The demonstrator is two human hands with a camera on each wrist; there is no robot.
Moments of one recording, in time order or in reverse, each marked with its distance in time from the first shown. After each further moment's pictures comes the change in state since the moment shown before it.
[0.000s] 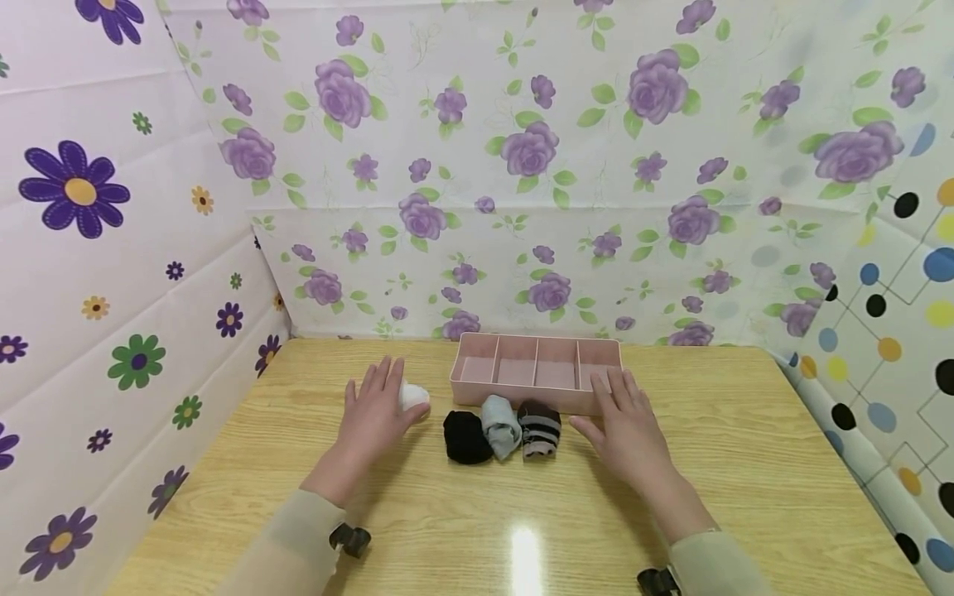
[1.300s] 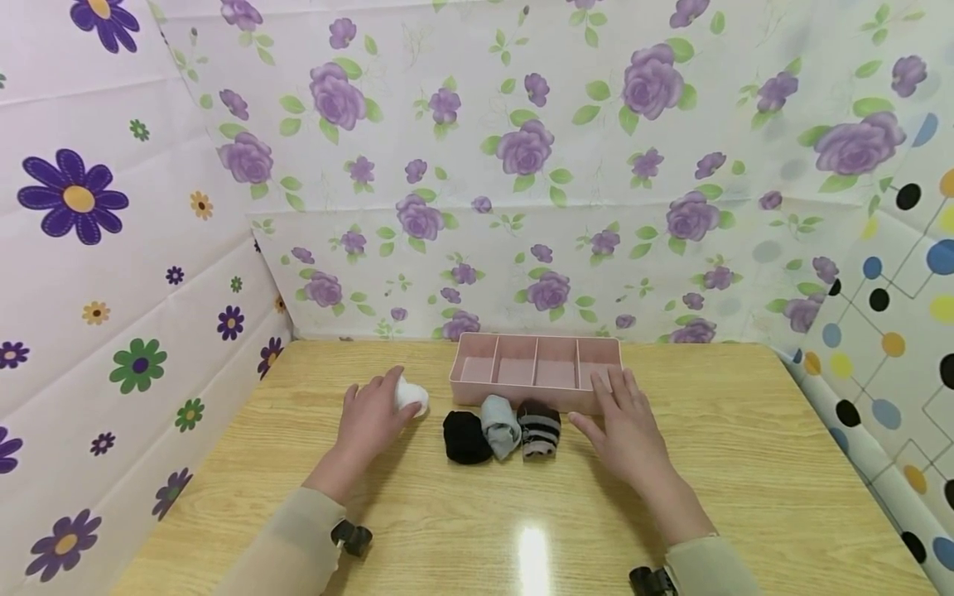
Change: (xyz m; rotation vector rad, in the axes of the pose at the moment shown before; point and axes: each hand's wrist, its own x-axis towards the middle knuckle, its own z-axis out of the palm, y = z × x) left_hand 0.004 -0.005 0.006 0.011 0.061 -0.012; right_hand -0.001 -0.001 0.000 0.086 -0.006 0.044
